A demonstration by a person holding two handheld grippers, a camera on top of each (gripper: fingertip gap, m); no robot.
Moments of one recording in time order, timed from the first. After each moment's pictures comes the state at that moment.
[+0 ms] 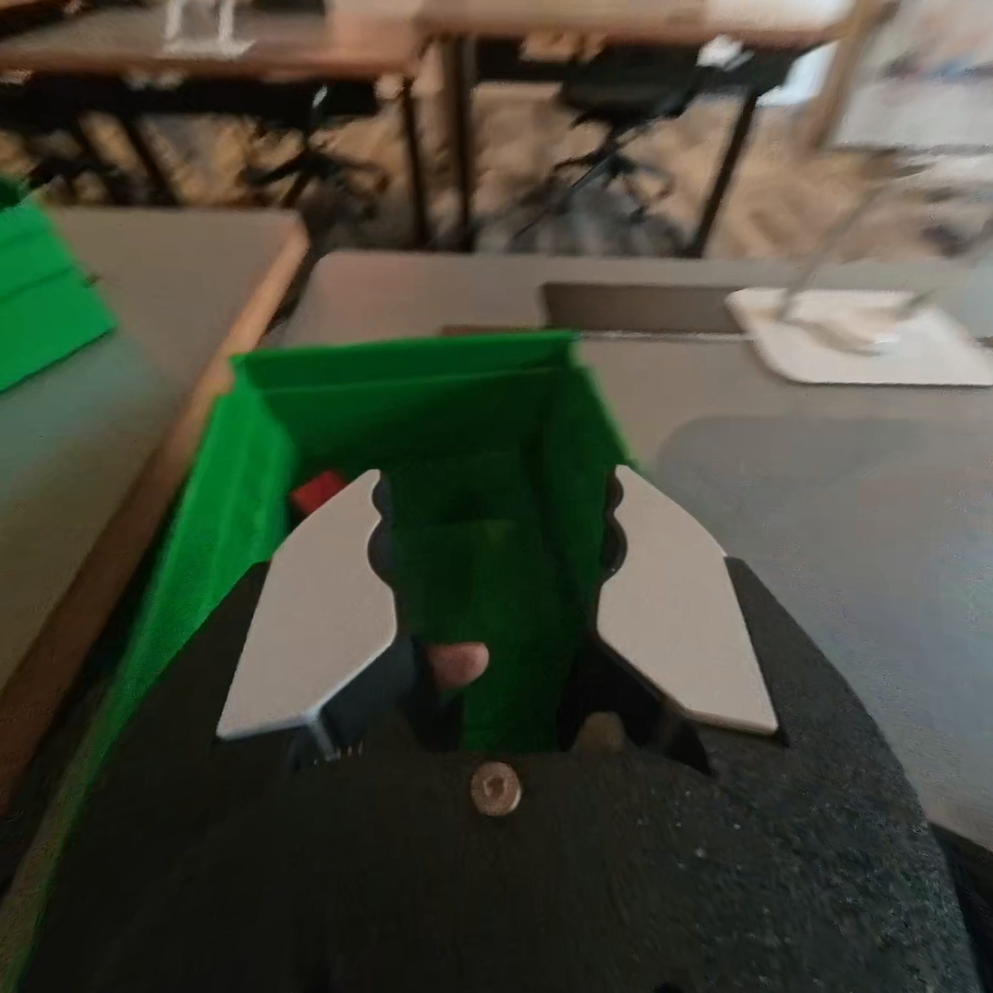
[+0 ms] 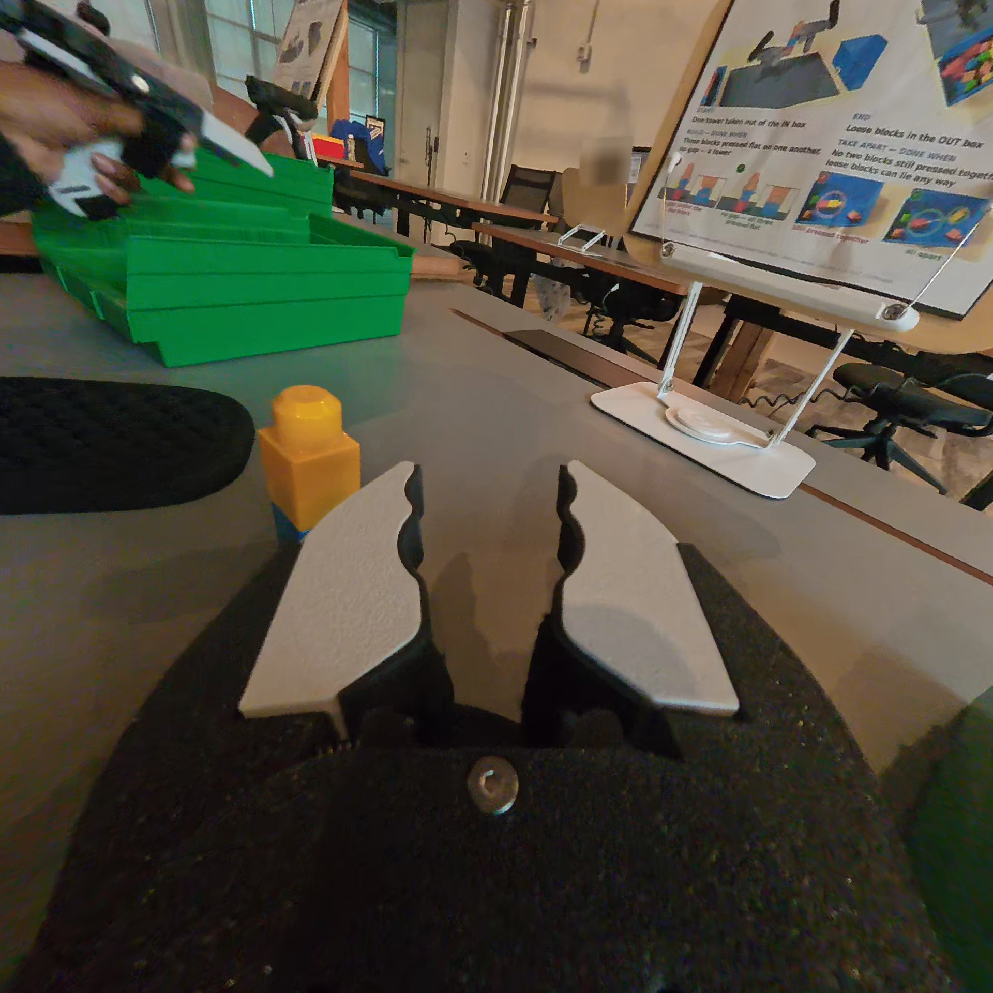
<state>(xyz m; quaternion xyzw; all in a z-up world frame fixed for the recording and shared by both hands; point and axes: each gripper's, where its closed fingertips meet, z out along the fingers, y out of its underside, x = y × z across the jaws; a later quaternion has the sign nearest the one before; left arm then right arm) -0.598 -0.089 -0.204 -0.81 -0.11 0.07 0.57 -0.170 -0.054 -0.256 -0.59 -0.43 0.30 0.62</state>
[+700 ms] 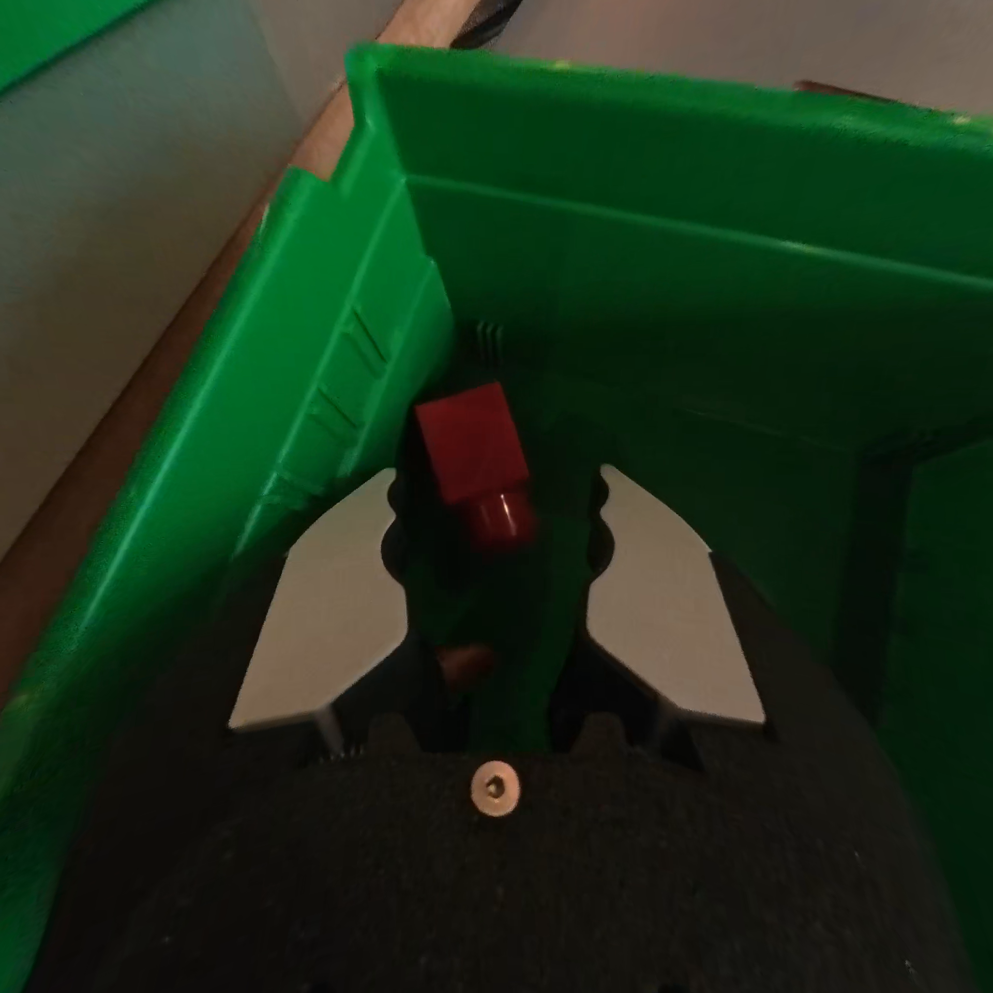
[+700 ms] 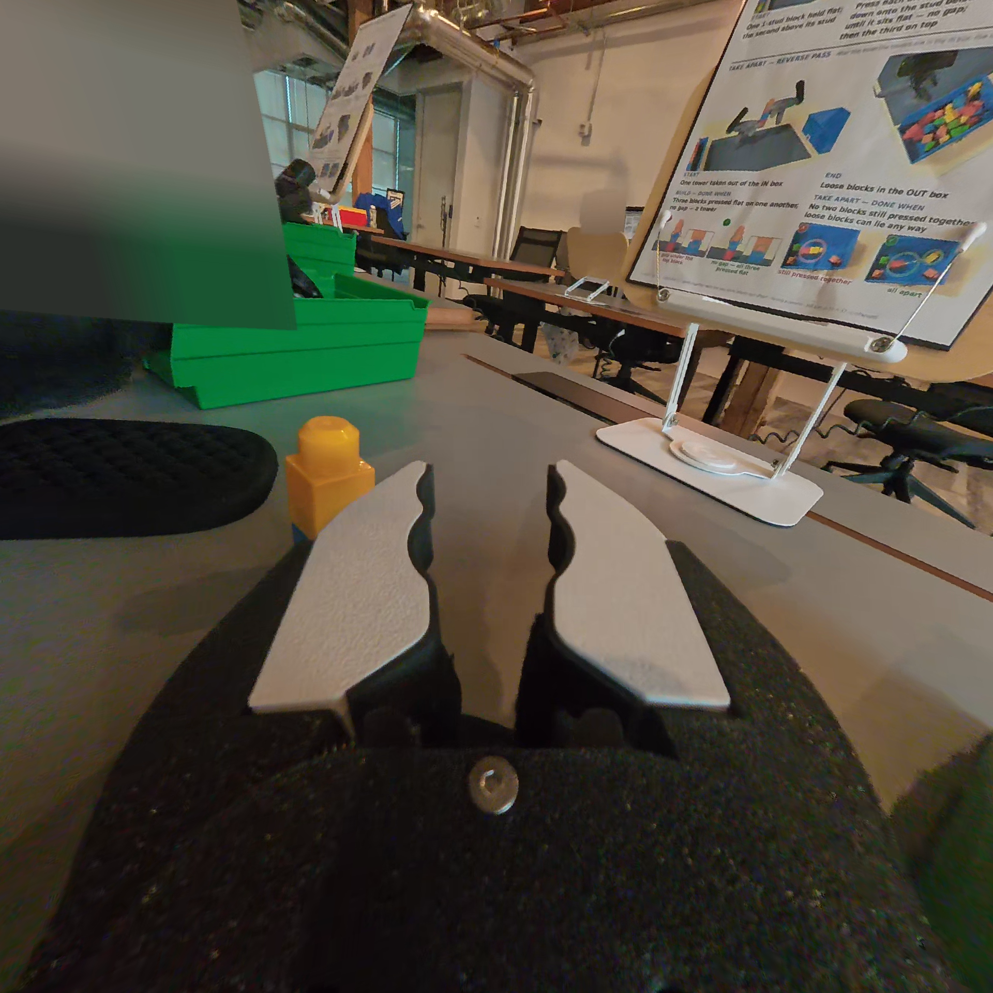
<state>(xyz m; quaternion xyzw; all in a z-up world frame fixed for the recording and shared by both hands) -0.720 -0.063 -0.326 -0.86 -0.32 0.19 0.35 -0.163 -0.061 -0.244 -0.56 -0.41 0.34 0.64</state>
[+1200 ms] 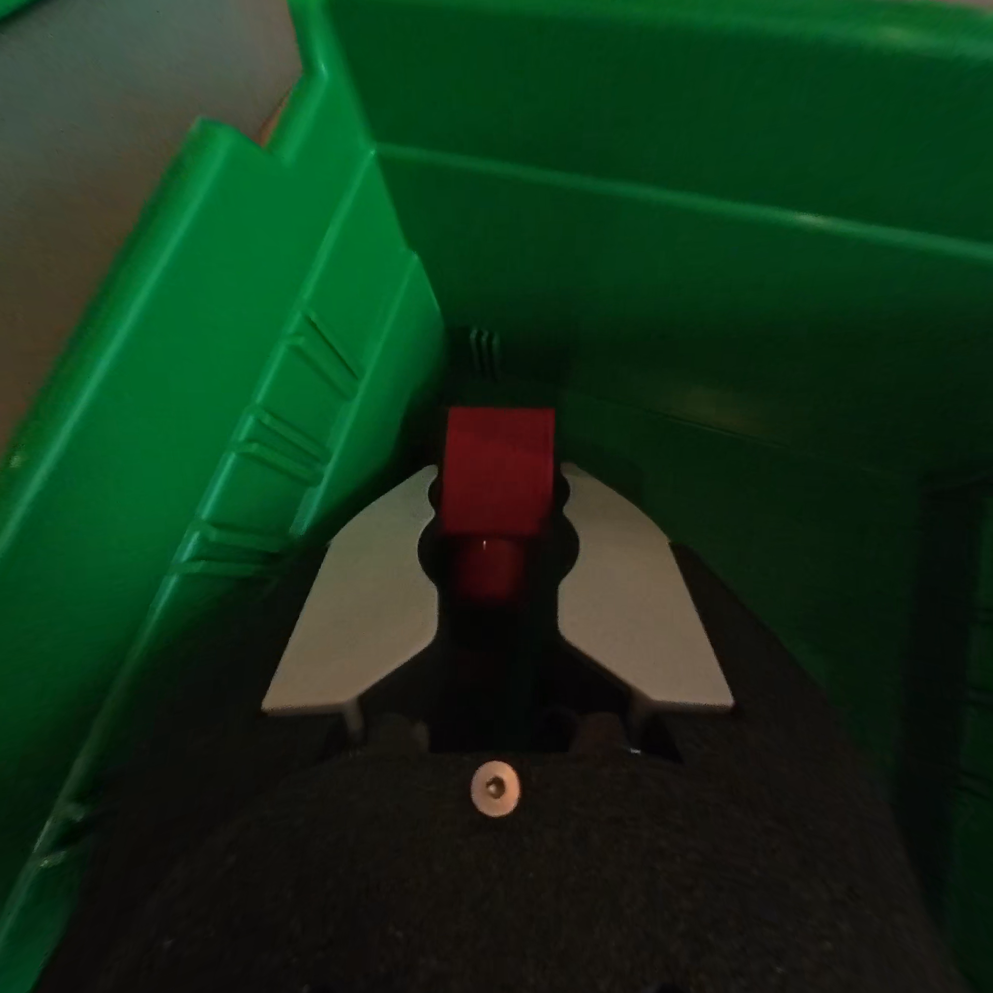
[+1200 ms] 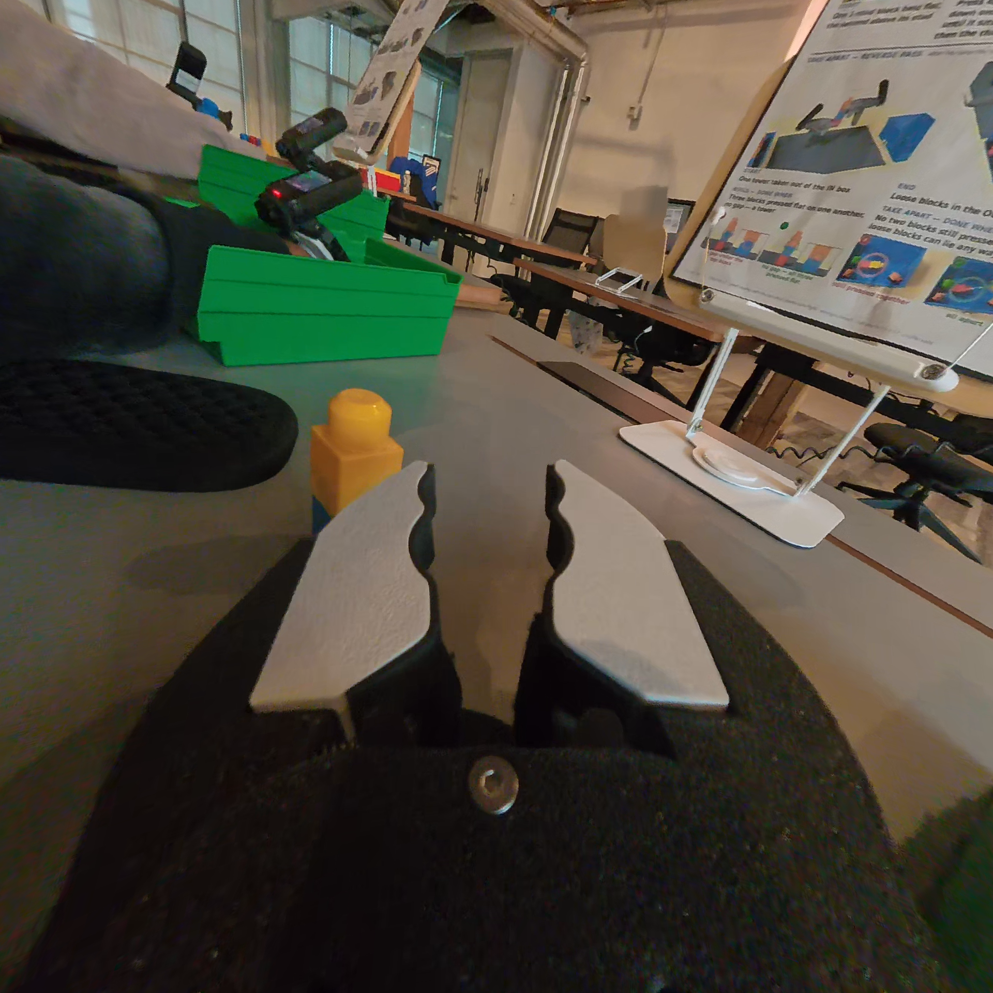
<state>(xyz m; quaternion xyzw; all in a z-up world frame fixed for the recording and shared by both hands) -0.733 -0.051 -0.348 -0.86 -0.33 0.19 0.35 -0.173 -0.071 -0.252 -0.54 -0.46 0.32 0.63</state>
